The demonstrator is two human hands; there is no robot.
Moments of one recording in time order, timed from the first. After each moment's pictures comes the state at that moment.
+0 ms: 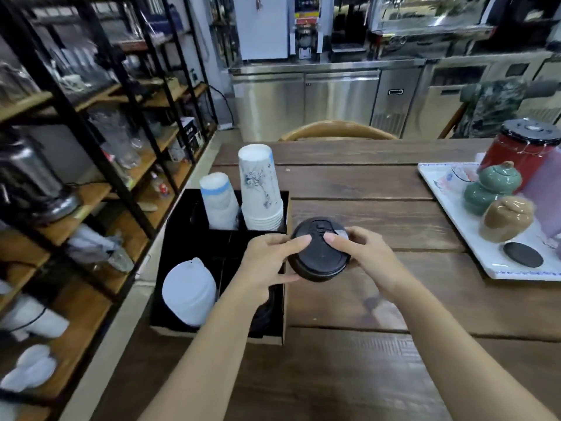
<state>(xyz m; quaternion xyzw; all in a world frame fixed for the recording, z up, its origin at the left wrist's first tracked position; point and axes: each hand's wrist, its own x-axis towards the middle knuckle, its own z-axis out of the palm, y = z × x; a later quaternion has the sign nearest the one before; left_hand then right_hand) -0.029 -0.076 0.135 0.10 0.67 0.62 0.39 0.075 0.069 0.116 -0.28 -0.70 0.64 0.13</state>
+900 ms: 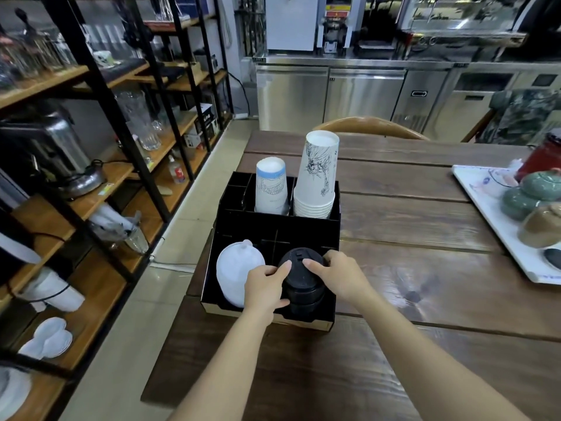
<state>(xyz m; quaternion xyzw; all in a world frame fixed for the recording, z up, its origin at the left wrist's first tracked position) -0.068 -0.168 0.057 -0.02 0.73 0.61 0.31 -0.002 -0.042 0.069 -0.34 -0.85 0.41 0.00</state>
